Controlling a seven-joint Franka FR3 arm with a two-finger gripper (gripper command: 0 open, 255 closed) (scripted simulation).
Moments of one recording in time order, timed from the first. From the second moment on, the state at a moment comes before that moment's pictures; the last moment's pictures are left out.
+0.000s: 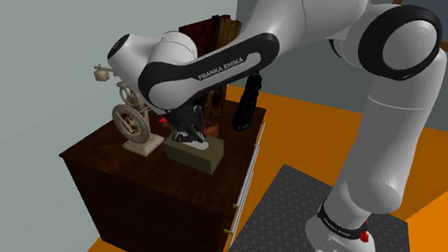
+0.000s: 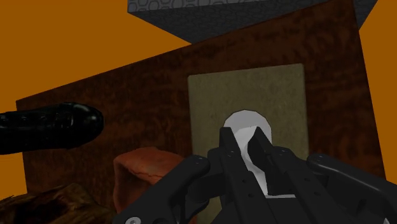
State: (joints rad) arm 0.06 0.18 0.43 -1.83 -0.37 1.49 0.54
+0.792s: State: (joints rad) arm 0.07 0.15 0.43 -1.70 -0.37 1.34 0.49
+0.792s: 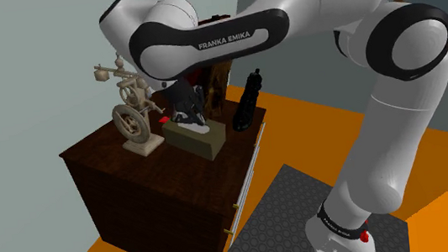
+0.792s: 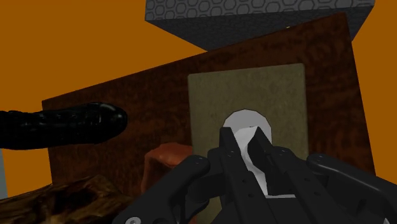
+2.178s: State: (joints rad) arm -0.01 0.38 0.34 -1.19 -0.55 1.15 0.19
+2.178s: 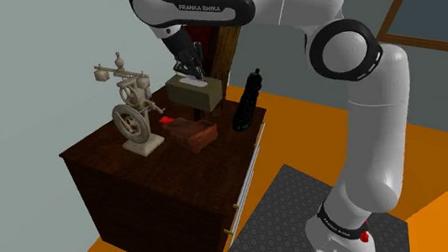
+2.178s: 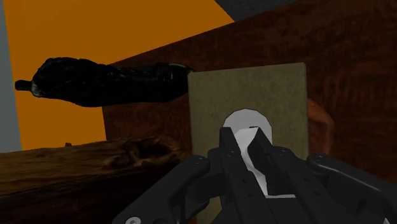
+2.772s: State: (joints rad) arm -0.03 0.50 0.31 -1.07 -0.60 1.17 0.12
